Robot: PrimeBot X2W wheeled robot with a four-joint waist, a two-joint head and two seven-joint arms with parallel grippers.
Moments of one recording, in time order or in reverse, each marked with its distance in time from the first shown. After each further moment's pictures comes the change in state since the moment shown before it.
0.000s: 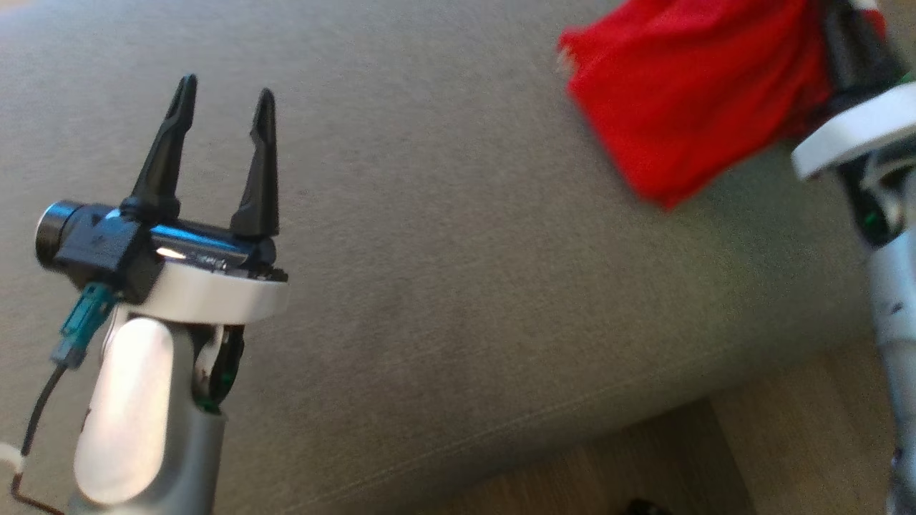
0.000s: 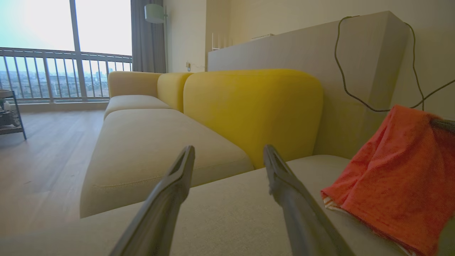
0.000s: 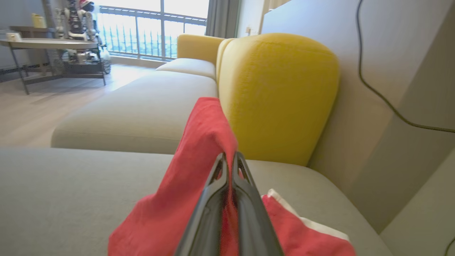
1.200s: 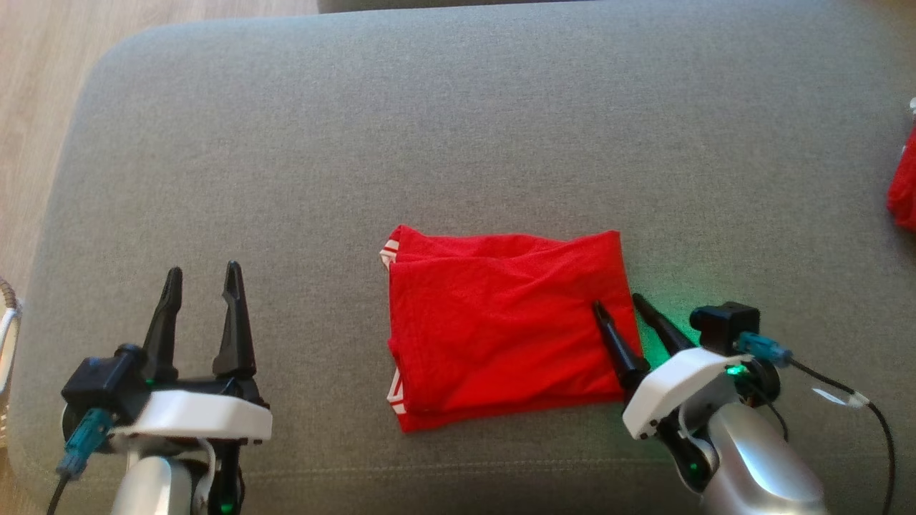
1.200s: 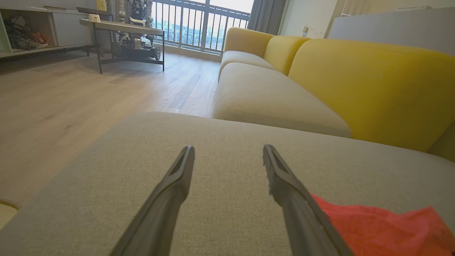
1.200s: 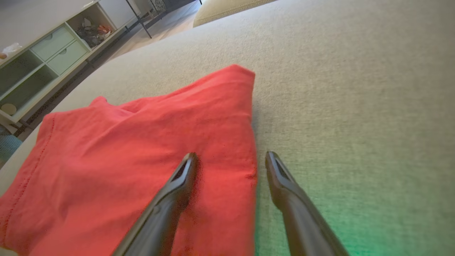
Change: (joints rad) left arm 0.305 -0.066 0.119 0.092 -0.114 0.044 0.001; right arm 0.430 0.218 0.190 0.172 0.174 0.000 -0.019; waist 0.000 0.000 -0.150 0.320
